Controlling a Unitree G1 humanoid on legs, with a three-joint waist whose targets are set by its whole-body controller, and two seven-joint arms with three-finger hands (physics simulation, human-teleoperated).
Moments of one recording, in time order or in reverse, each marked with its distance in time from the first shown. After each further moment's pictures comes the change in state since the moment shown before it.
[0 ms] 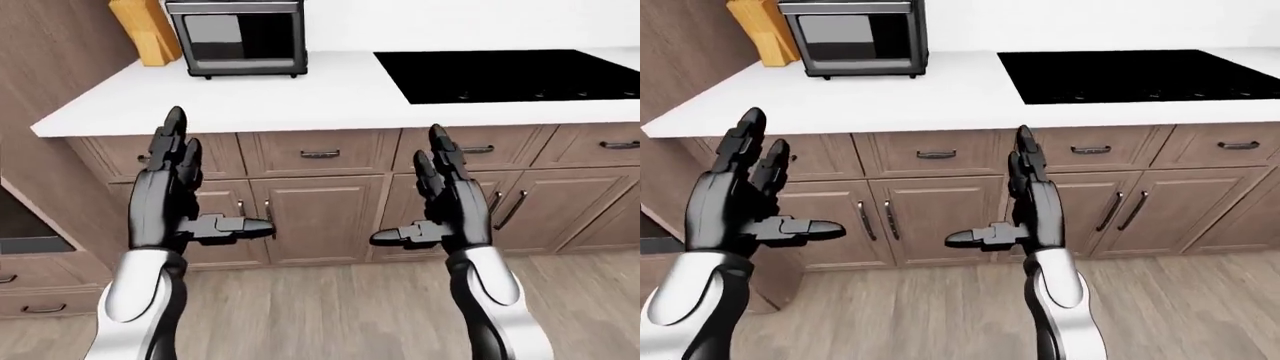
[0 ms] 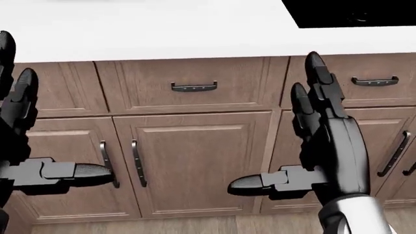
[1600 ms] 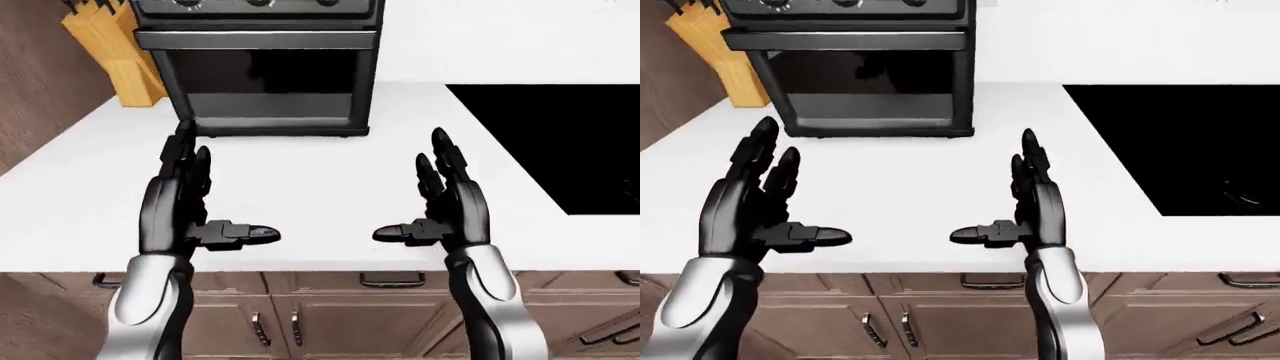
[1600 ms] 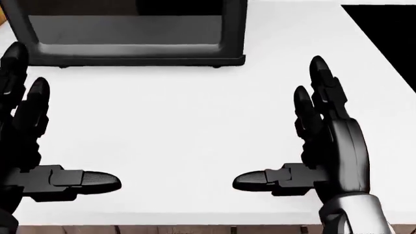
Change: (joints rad) left arm 0.039 -0.021 -0.020 0.023 -0.009 -0.041 -0.010; right arm -0.005 0.001 -0.025 0.070 0.036 -0.049 -0.012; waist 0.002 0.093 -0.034
